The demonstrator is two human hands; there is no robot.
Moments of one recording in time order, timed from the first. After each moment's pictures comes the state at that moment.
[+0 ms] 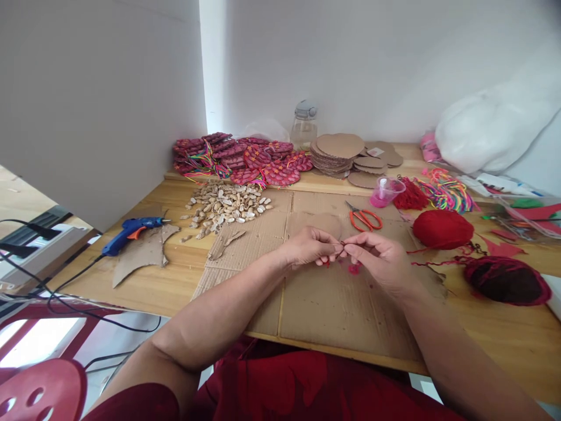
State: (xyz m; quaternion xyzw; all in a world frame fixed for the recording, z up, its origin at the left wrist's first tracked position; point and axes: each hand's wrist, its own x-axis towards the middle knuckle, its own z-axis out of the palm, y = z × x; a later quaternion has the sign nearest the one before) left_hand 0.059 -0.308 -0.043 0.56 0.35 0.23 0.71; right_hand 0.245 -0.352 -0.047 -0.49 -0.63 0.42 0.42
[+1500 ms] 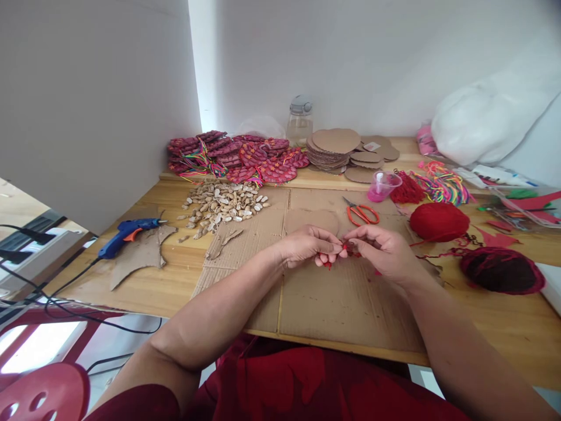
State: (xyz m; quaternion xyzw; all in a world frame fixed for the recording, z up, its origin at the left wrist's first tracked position) left_hand 0.055 -0.311 -0.038 0.52 0.31 0.20 0.77; right_hand 0.258 -0.347 -0.041 -0.51 -0.65 0.42 0.37
